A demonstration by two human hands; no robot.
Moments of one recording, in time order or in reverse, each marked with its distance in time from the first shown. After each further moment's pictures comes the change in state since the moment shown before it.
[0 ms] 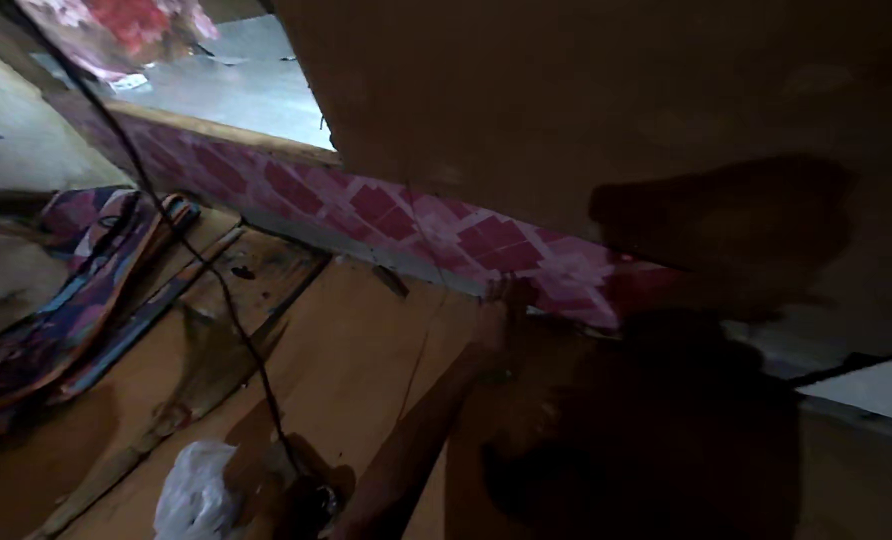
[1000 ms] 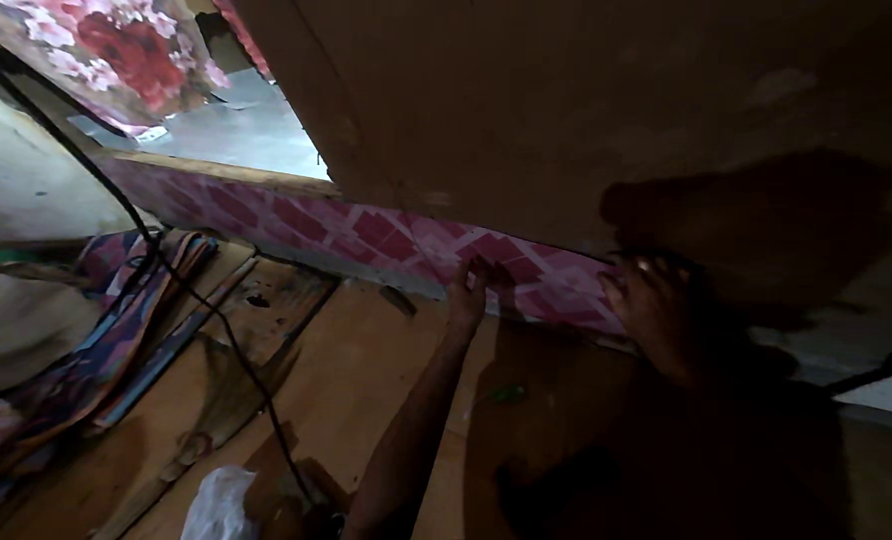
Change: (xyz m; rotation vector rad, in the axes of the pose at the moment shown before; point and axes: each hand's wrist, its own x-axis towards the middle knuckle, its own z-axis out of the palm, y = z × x) left_hand 0.037 -0.024 -0.039 -0.549 0.409 -0.112; right_hand 0.011 0.036 -0.161 -0.233 1.370 0.044
